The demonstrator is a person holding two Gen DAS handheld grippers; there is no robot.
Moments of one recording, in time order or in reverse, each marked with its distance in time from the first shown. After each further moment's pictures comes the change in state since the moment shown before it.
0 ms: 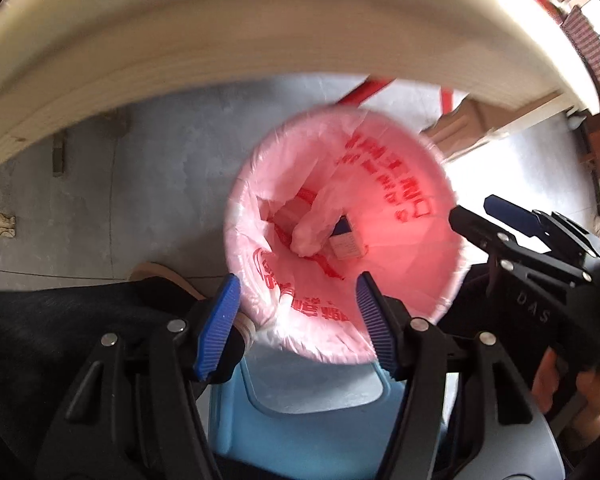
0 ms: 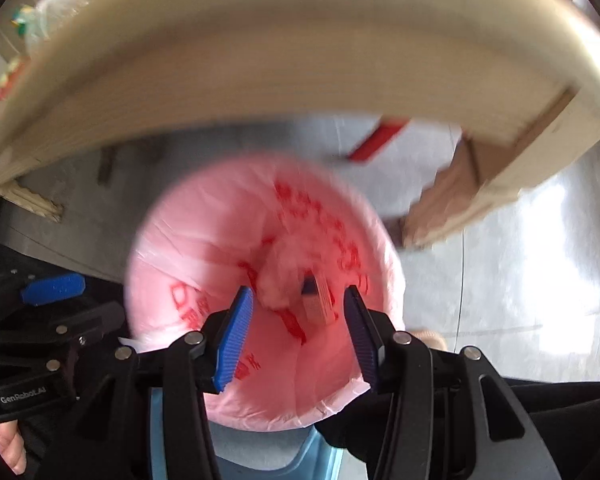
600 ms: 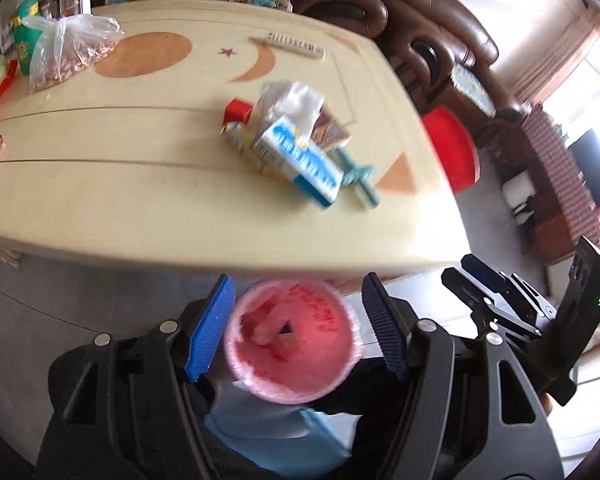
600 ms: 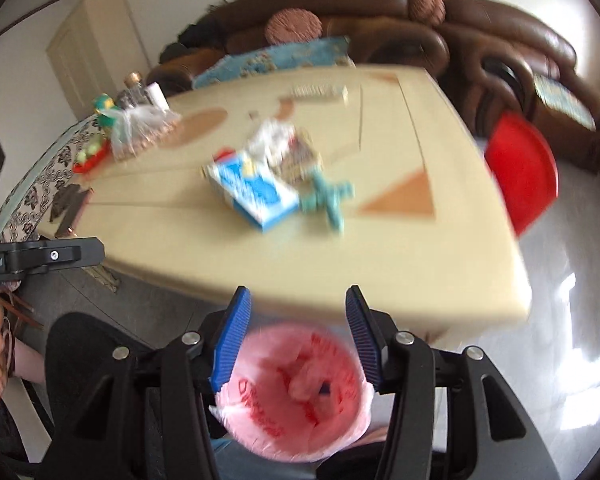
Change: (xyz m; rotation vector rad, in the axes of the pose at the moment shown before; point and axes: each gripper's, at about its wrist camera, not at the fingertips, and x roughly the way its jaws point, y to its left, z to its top) left arm -0.226 0.018 0.070 -0.129 -0.311 -0.171; right arm -0.208 0.003 0.099 -0.123 -0.341 0.097
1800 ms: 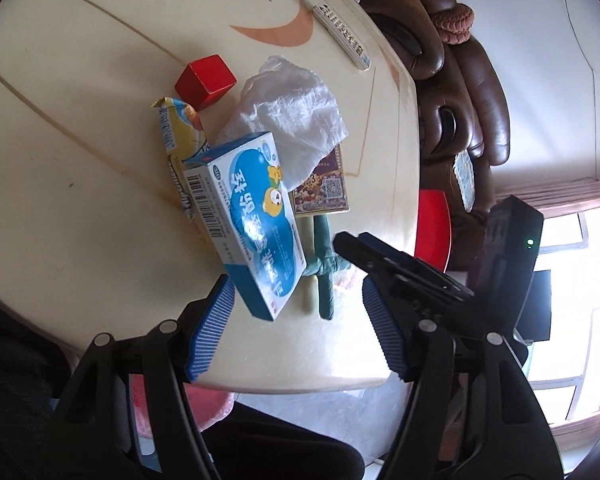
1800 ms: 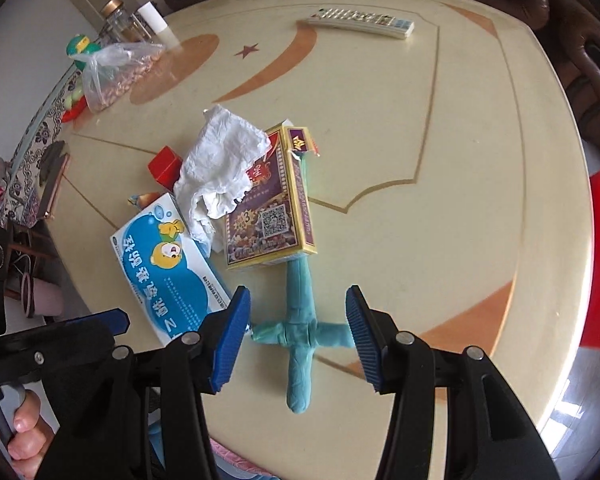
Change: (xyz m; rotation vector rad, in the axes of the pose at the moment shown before) left arm 0.139 0.021 0.070 -0.487 0.039 -0.266; right arm 0.218 -0.040 0.119 -0.117 0.434 0.151
